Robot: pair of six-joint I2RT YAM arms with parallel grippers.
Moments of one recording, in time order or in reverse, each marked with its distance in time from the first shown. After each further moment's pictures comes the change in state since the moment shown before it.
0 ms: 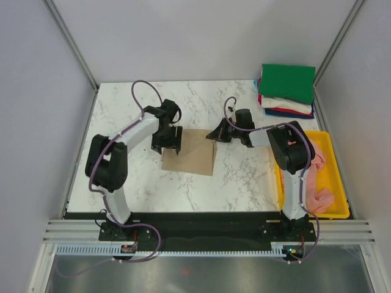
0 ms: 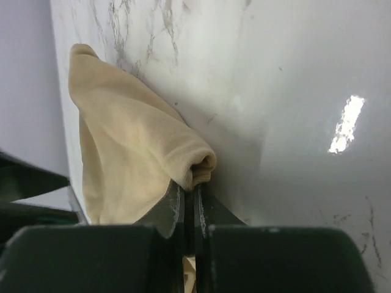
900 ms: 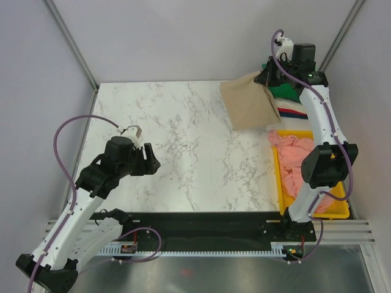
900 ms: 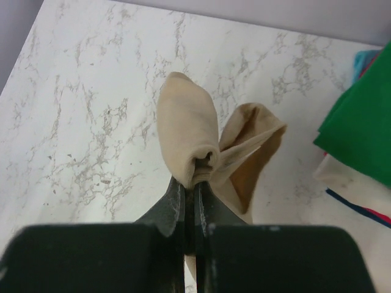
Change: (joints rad) left arm -0.015 -1.093 -0.504 0.072 0.021 -0.069; right arm -0.300 -0.306 0.776 -1.040 0.085 -0.700
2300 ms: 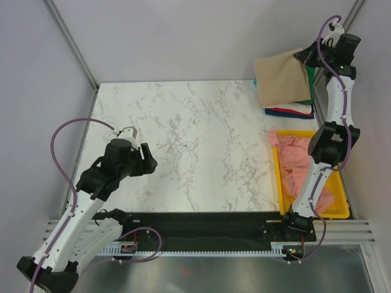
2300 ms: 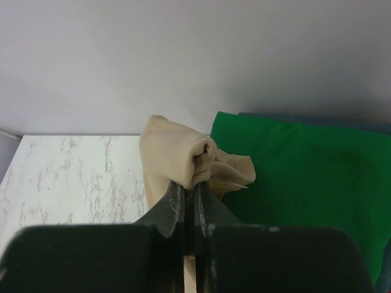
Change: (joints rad) left arm 0.012 -0.055 -0.063 0.037 -0.076 -0.053; right arm -0.343 0.421 0.486 0.188 -0.130 0.172
